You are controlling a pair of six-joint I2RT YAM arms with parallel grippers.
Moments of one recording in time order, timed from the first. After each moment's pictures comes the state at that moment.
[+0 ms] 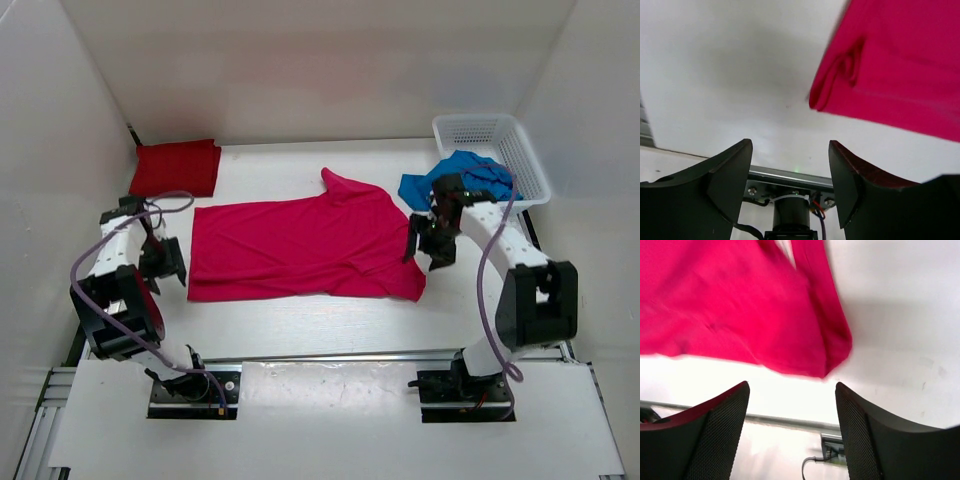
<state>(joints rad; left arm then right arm) 0.34 1.55 1.16 -1.05 0.00 0.00 0.20 1.61 1.26 -0.98 -0.19 0.32</state>
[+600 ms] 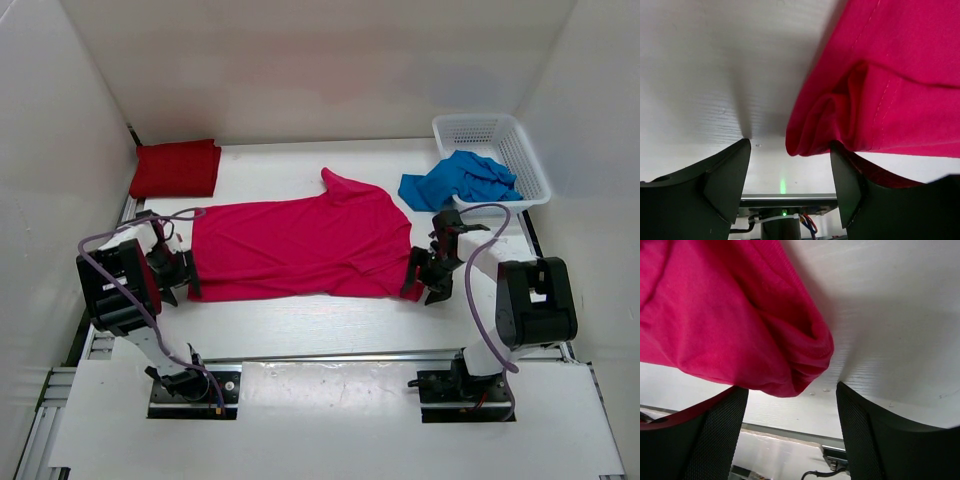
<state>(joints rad) 0.32 1.70 0.99 -0.91 0.10 0.00 0.16 1.55 0.83 -0.74 -0.26 0.40</state>
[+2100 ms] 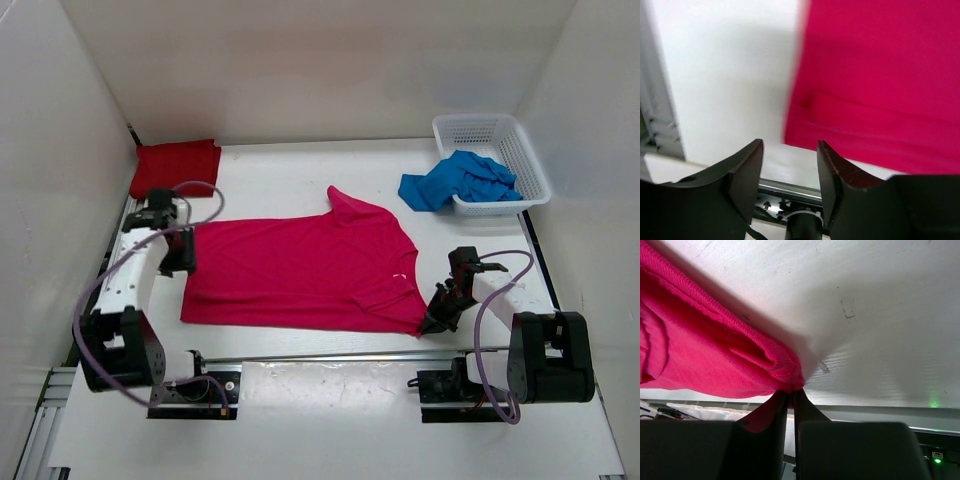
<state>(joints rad) 0.16 1.36 1.07 -0.98 -0.14 0.00 0.07 1.25 0.52 -0.80 -0.32 0.60</state>
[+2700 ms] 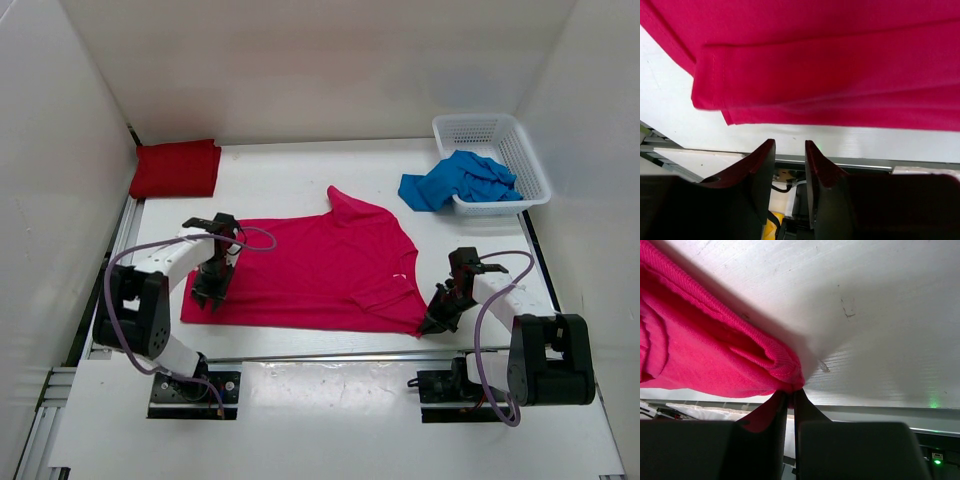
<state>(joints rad) -0.25 1.51 0.92 -1.07 -0.18 0.00 0.07 1.24 0.51 -0.80 -0.32 0.60</state>
